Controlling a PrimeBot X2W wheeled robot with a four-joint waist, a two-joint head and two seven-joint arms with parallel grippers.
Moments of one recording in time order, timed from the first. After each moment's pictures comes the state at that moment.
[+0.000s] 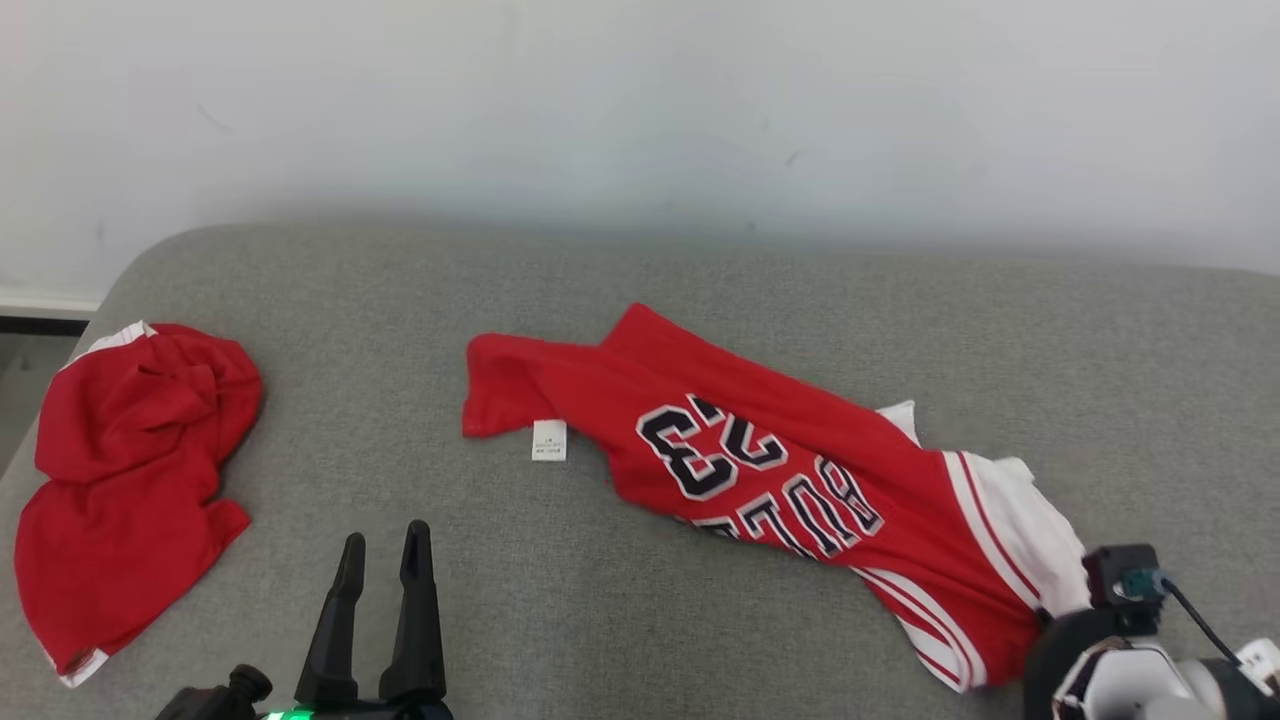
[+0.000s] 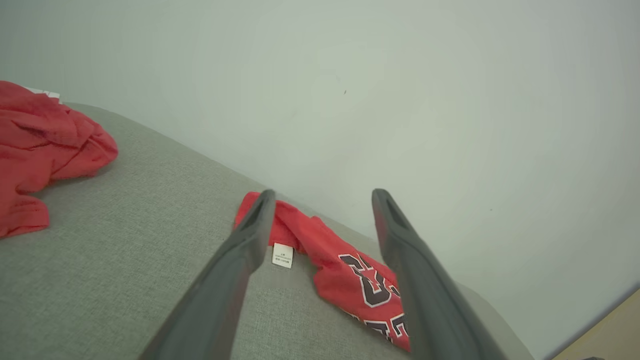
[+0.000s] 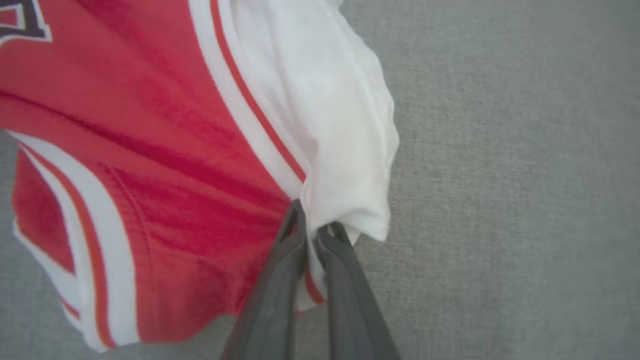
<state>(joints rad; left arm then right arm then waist) 0.03 0.05 -0.15 -0.02 -0.63 -0.12 -0.26 -0.26 -0.14 -0.11 0.62 0.01 0.13 0.31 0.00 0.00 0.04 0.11</state>
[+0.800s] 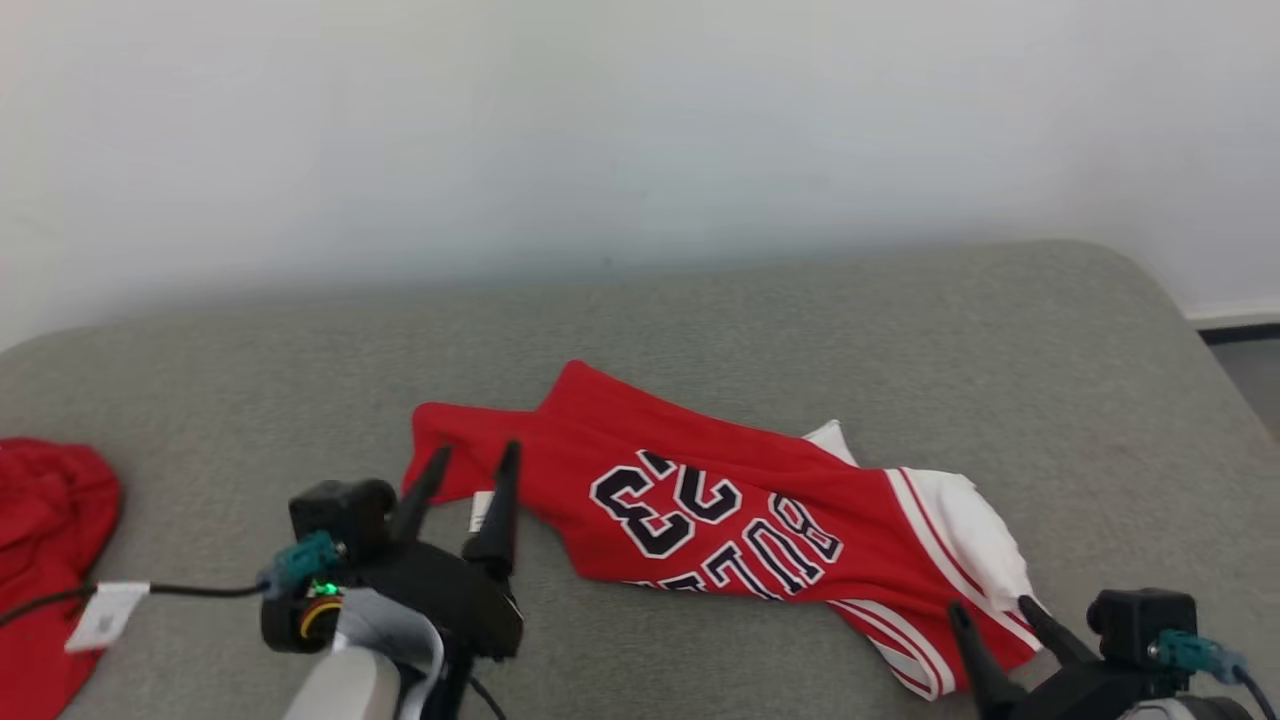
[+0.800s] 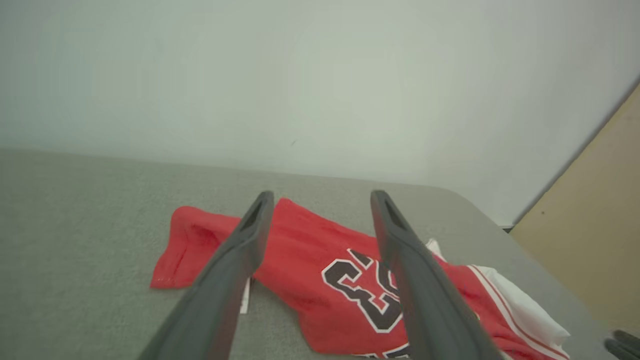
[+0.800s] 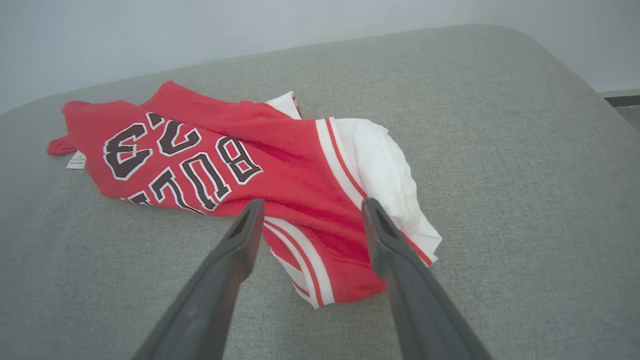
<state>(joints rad) -0.31 0.09 -0.29 0.30 -0.53 -0.04 -0.04 0.09 -0.10 -0.03 -0.06 0.24 0.13 0.40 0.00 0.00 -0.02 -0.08</state>
